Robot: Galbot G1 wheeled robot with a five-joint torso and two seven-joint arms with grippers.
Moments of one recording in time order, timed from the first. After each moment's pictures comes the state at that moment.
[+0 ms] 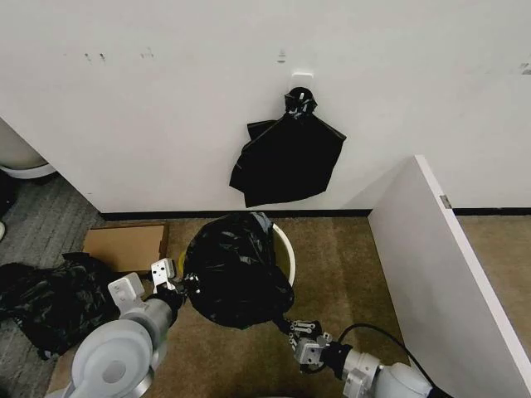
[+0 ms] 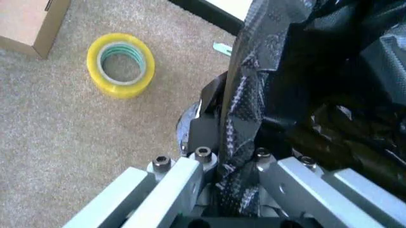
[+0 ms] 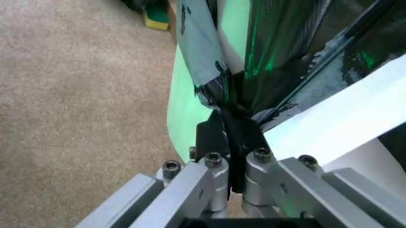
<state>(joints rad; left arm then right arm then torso) 1.26 -0.89 -0.34 -2.35 -1.40 0.39 -0.84 -1.20 0.75 -0.13 1.95 -0.30 0.15 -0.06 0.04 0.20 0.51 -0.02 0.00</state>
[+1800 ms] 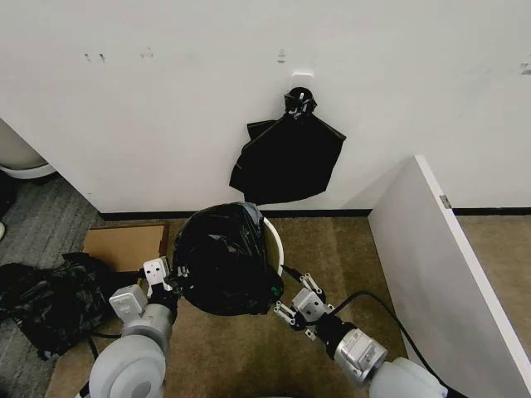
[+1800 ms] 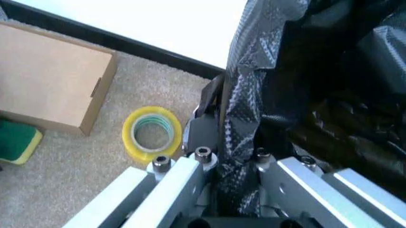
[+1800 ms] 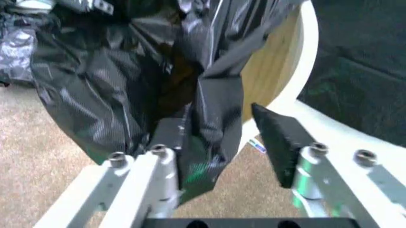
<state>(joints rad) 1.31 -0.93 -0.28 -2.31 -0.97 0.25 -0.75 -1.19 0.77 -0.11 2.31 0.18 -0.28 0.16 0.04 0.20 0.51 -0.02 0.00</state>
